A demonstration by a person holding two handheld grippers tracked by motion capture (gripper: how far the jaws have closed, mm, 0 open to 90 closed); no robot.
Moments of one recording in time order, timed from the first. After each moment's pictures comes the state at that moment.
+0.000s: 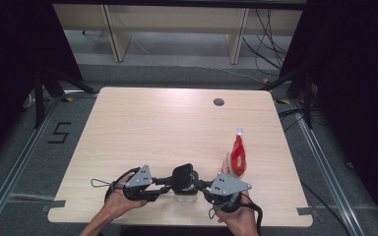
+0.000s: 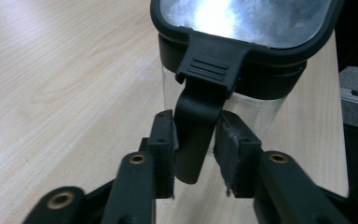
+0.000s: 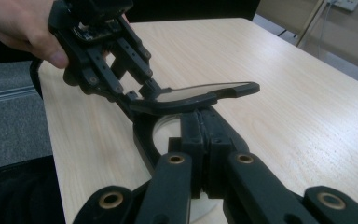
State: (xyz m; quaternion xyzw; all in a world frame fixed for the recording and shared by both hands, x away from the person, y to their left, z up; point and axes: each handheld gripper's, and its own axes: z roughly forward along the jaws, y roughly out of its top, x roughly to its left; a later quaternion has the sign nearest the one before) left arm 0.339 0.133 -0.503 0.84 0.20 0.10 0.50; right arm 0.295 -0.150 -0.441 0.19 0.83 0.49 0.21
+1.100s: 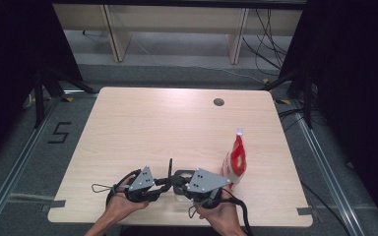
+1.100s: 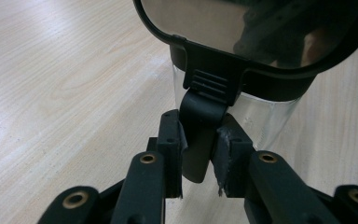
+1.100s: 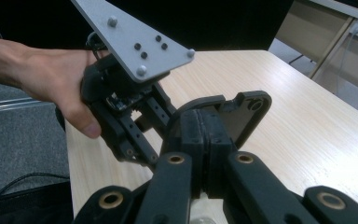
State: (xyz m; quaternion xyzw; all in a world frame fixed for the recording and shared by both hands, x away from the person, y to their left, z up) left arm 0.332 0.126 -0.503 0.84 0.23 0.13 0.48; right arm 0.296 -0.100 -0.417 0.15 0.83 0.51 0.19
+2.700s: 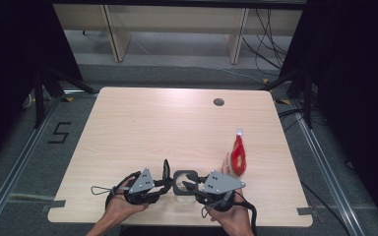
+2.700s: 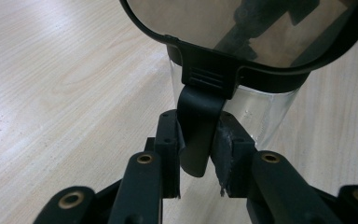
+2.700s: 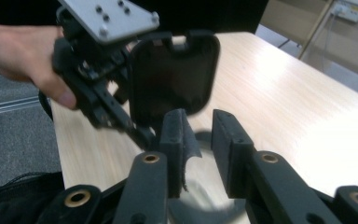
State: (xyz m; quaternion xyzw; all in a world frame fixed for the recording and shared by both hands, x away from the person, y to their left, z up) left arm 0.326 0.127 -0.503 0.84 0.22 0.14 0.47; right arm 0.293 -0.135 -0.432 0.19 0.82 0.50 0.20
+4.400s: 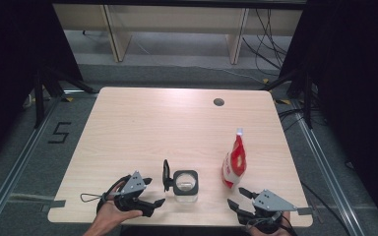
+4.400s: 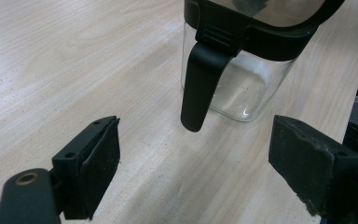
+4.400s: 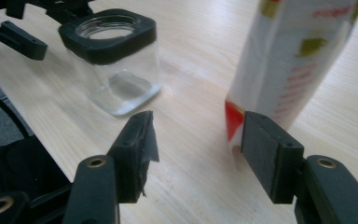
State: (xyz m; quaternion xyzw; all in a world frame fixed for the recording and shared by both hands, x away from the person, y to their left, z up) left arm 0.310 0.145 -0.499 0.83 0.30 0.11 0.46; right arm 0.253 -0.245 -0.472 0.36 0.79 0.46 0.20
